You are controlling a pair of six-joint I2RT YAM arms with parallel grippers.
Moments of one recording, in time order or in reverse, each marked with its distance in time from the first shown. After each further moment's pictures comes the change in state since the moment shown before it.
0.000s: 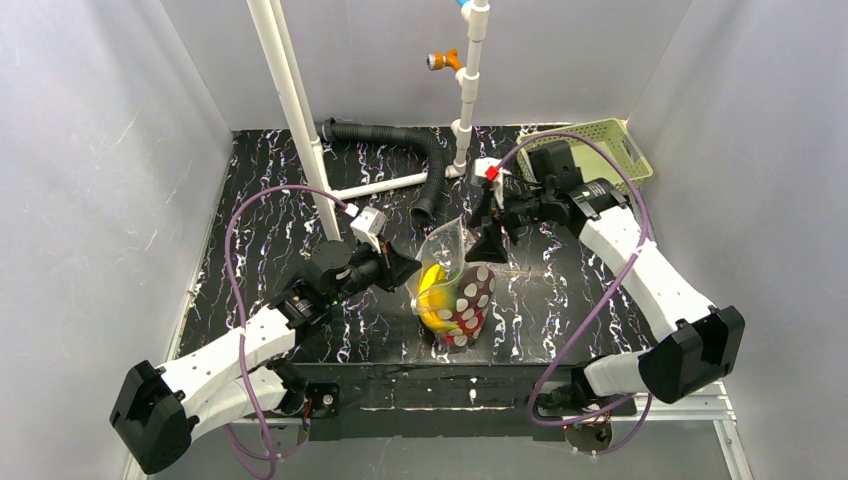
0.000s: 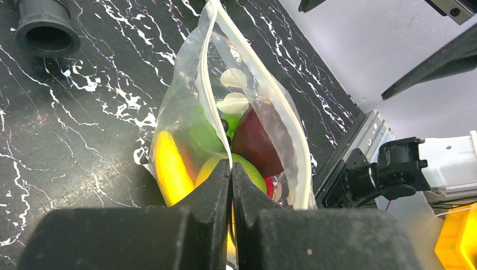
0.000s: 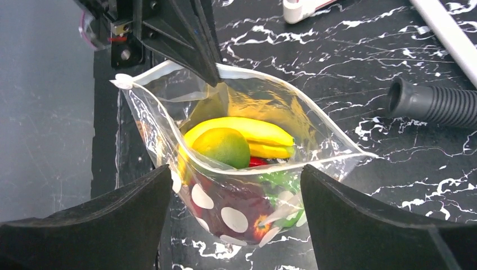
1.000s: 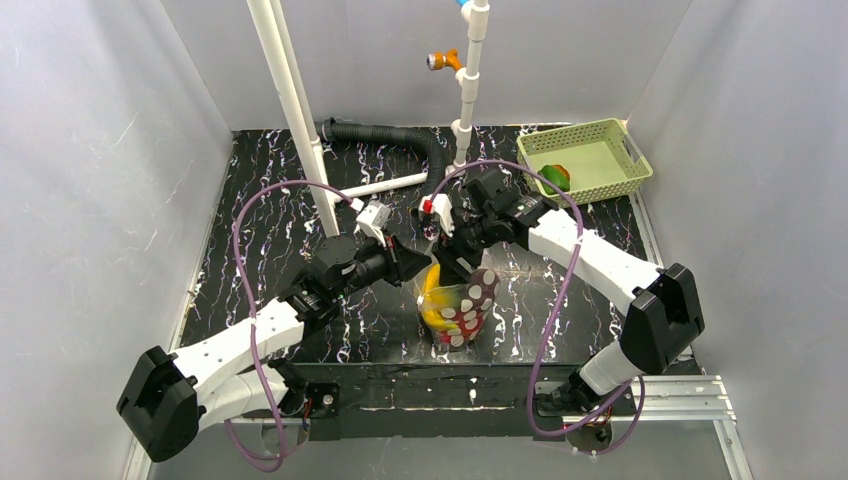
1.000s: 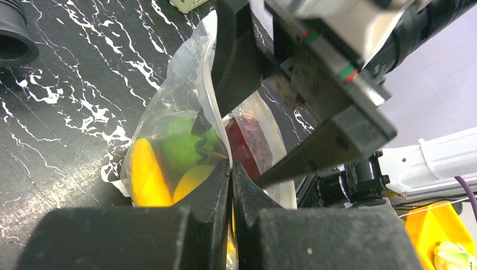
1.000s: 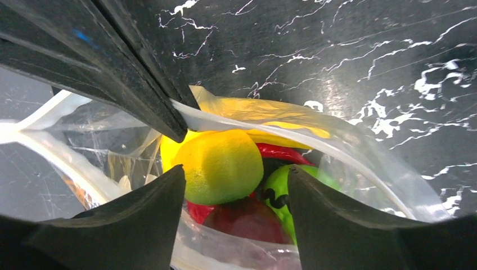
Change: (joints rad) left arm 0.000 0.073 0.008 0.122 0.055 -0.087; right arm 0.301 0.194 0.003 0.023 0.389 0.143
